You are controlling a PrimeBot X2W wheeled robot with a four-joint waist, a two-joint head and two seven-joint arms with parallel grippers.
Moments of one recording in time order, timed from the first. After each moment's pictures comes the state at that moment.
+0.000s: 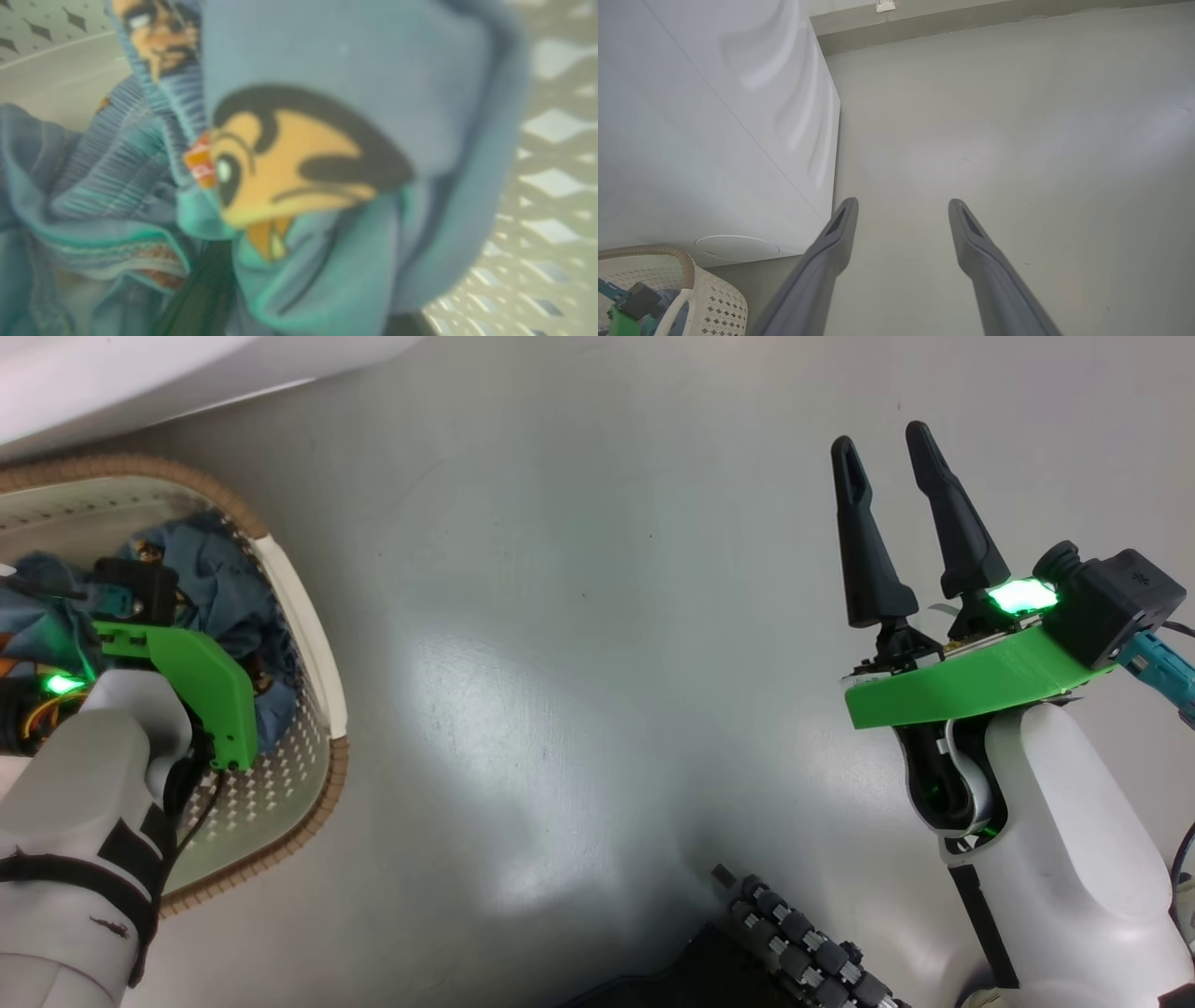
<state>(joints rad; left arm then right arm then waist) -1.05 0.31 -0.72 1.27 -0.68 -0.07 0.07 -0.54 -0.07 0.19 0.20 0.46 0.13 -0.25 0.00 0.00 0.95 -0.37</state>
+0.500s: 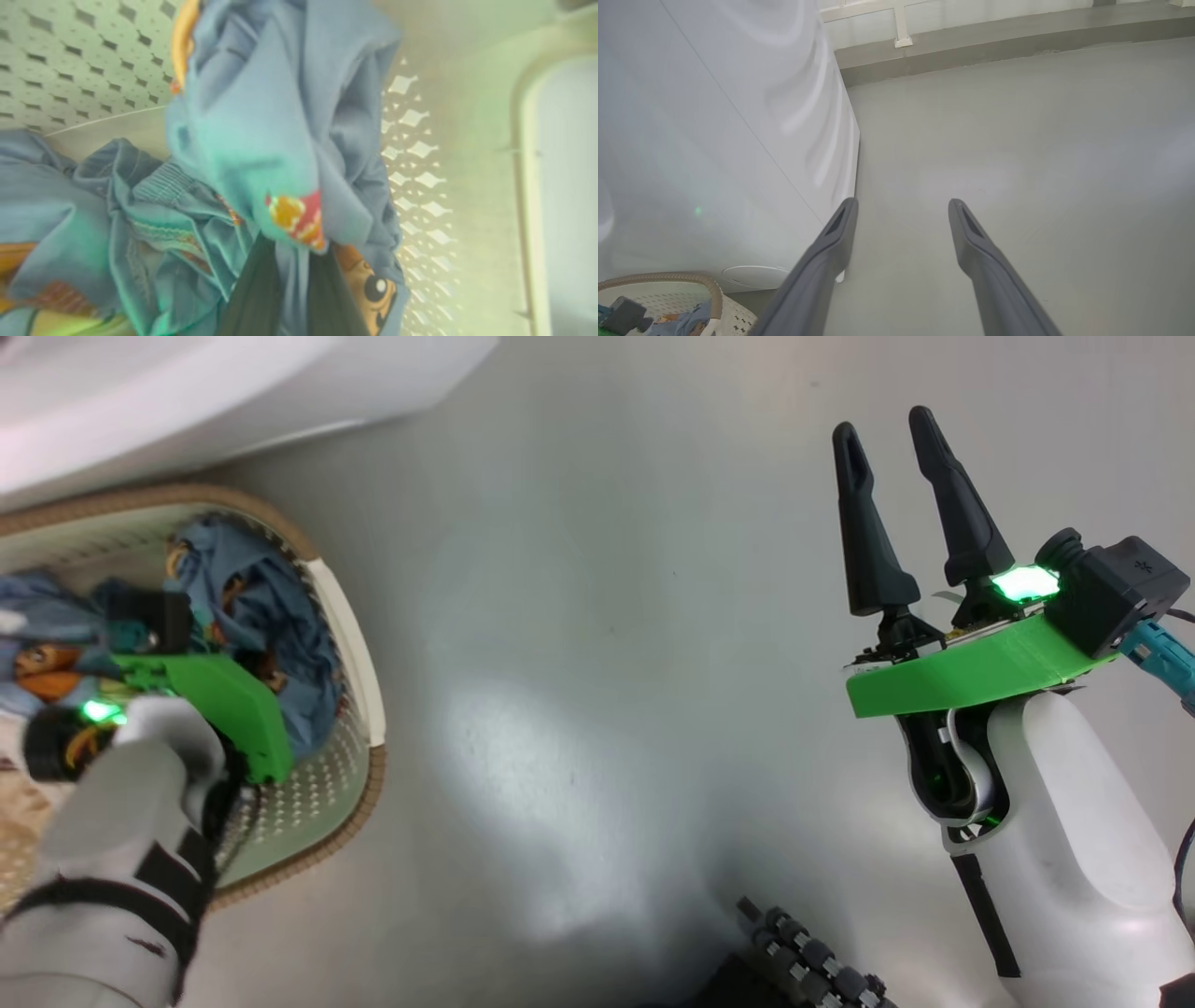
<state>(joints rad) -1.00 0.27 -0.70 1.29 -0.75 -0.12 -0.08 -0.57 -0.07 0.19 0.20 0.44 0.13 -0.25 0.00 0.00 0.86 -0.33</state>
